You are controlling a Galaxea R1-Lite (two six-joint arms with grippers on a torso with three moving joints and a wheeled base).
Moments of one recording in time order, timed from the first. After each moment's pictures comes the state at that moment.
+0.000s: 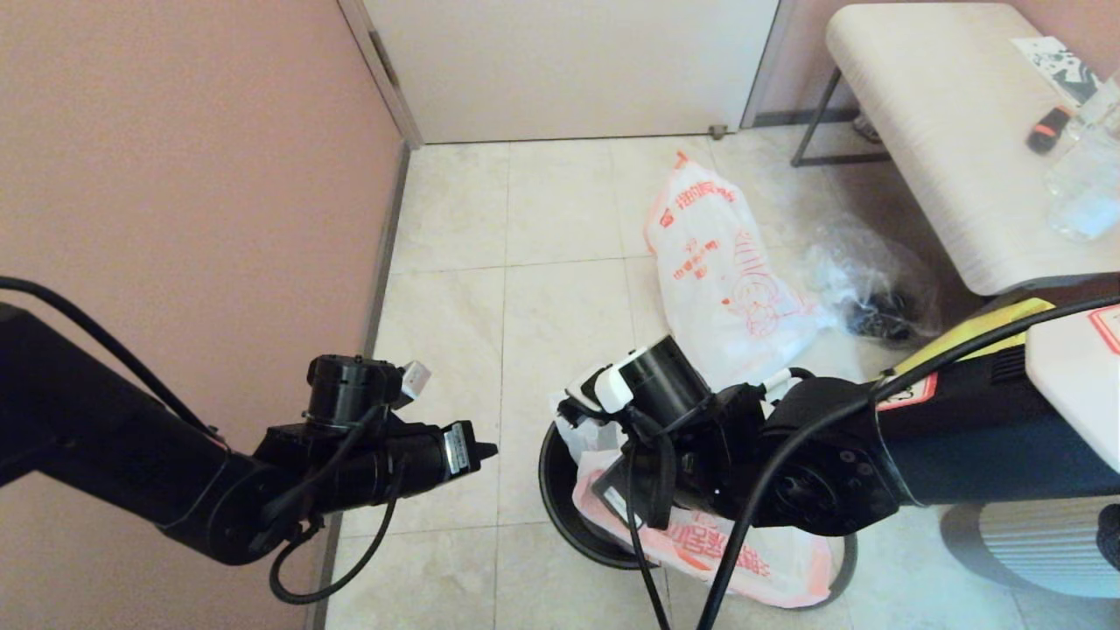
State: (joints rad) left arm -0.34 1.88 -0.66 -0.64 -0.28 -0.52; right arm 0.85 2.04 -1.36 0.08 -0.30 -0.11
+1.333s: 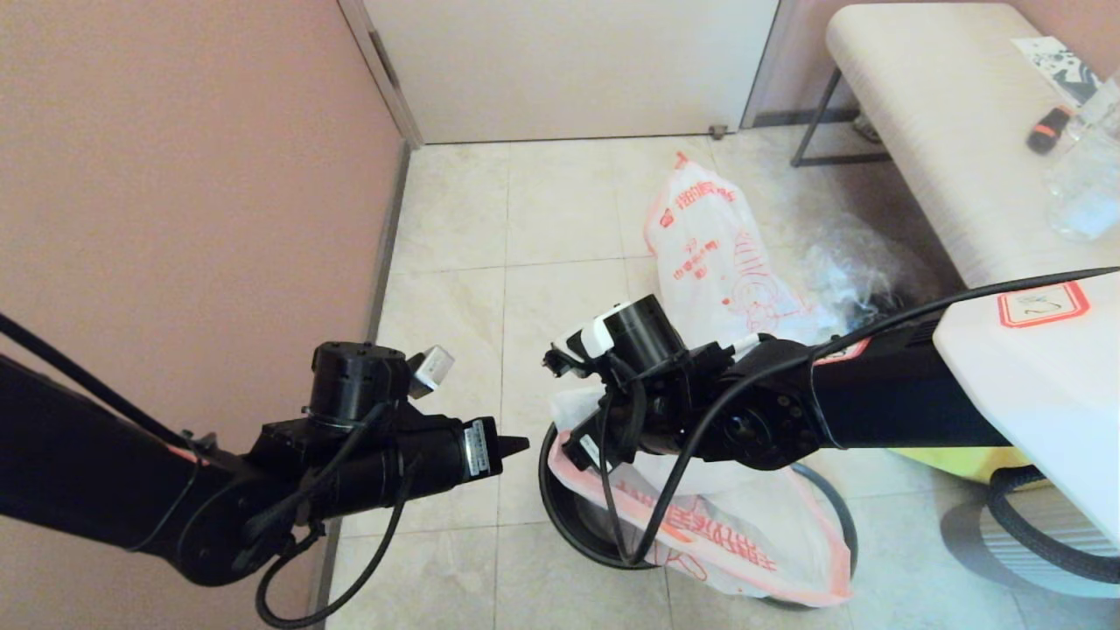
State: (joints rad) left arm -0.45 1.79 -0.65 -0.63 -0.29 -0.51; right arm 0.79 2.17 -1.59 0.09 -0.23 -0.13
